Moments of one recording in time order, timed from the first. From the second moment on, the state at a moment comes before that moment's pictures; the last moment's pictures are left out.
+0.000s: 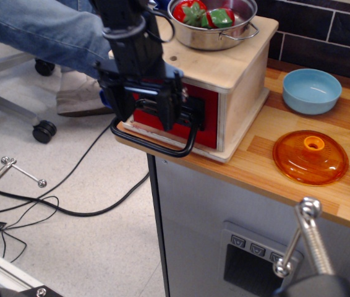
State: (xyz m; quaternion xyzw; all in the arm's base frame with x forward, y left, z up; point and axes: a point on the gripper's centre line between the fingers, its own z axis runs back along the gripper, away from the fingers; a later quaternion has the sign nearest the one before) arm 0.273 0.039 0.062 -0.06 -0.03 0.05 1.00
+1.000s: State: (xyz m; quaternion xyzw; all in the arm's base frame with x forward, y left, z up) arm 0.270 0.037 0.031 -0.03 -0.06 0.05 1.00
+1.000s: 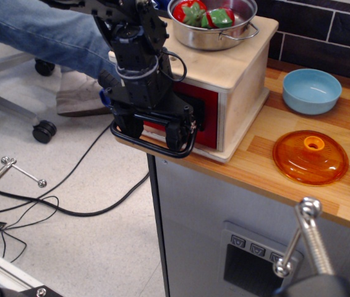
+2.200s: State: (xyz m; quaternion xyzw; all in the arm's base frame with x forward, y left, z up) arm 0.202 0.039 0.041 -0.03 -0.04 0.02 1.00
